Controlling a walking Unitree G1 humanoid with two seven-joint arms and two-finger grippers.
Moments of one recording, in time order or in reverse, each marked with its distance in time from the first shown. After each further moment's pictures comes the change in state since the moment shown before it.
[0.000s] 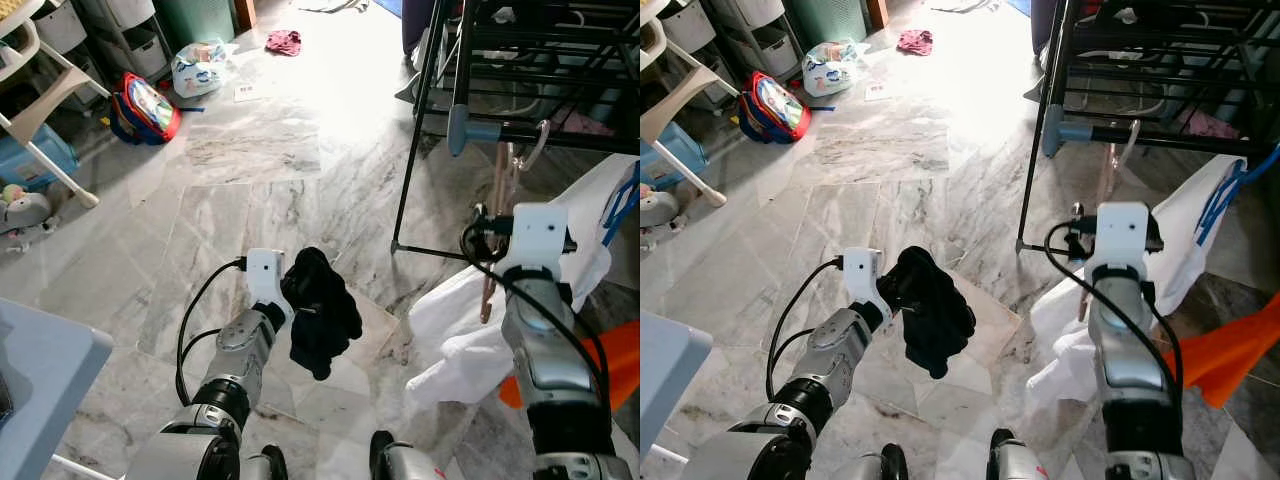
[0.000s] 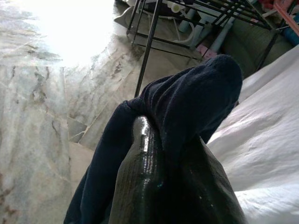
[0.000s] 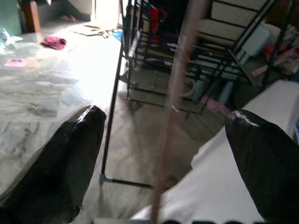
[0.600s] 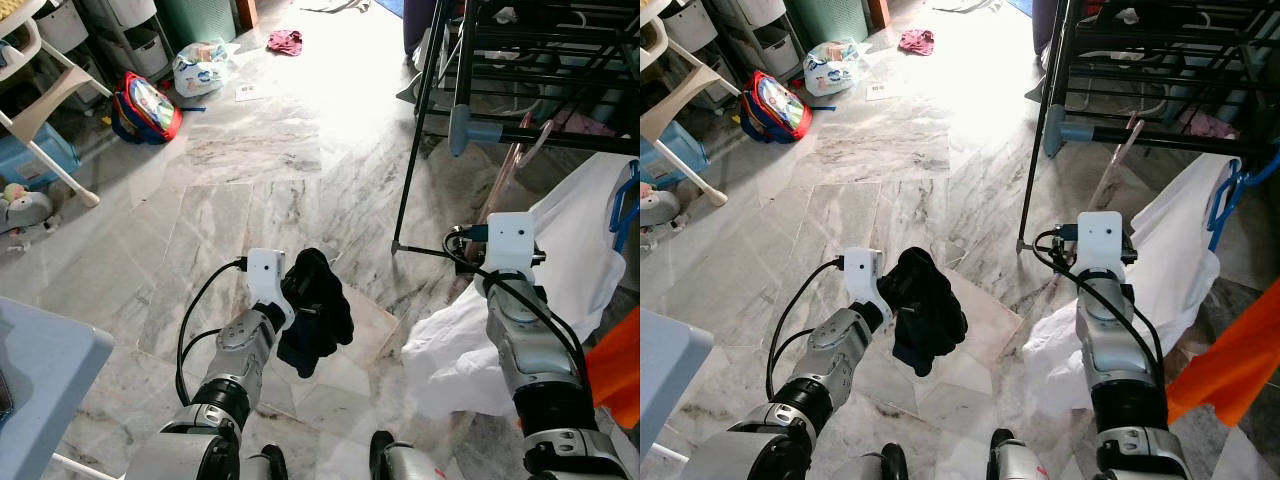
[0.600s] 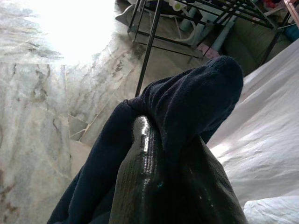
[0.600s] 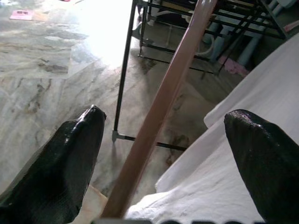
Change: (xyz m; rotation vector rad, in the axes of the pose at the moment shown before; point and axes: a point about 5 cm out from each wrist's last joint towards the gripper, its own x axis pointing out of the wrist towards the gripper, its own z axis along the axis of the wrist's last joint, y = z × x) left arm 0.000 0.001 -0.001 -0.002 0.010 0.002; right arm 0.002 0.006 -0.036 0.001 0.206 0.045
